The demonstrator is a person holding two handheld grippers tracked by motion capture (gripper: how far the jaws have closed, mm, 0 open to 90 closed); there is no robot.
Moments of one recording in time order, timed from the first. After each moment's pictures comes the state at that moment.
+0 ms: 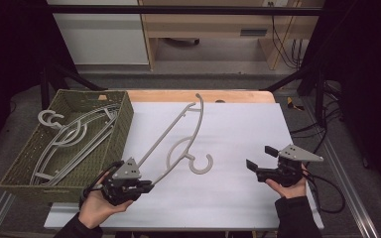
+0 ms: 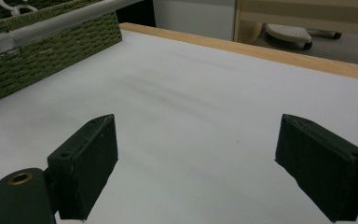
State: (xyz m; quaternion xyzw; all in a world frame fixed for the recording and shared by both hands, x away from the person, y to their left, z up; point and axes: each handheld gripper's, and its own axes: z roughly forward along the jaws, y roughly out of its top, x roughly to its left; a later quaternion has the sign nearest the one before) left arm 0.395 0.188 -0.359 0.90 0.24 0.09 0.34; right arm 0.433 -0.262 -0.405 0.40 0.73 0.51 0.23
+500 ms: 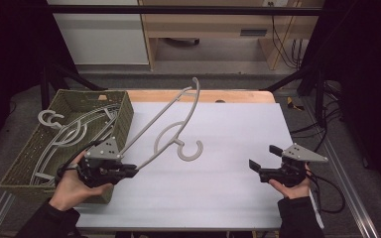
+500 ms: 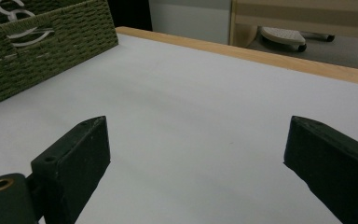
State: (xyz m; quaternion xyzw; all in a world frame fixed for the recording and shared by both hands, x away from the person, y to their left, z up) left arm 0.413 0.222 -0.307 0.91 0.21 0.09 0.35; right arm 0.430 -0.267 -0.401 0.41 0.72 0.51 0.23
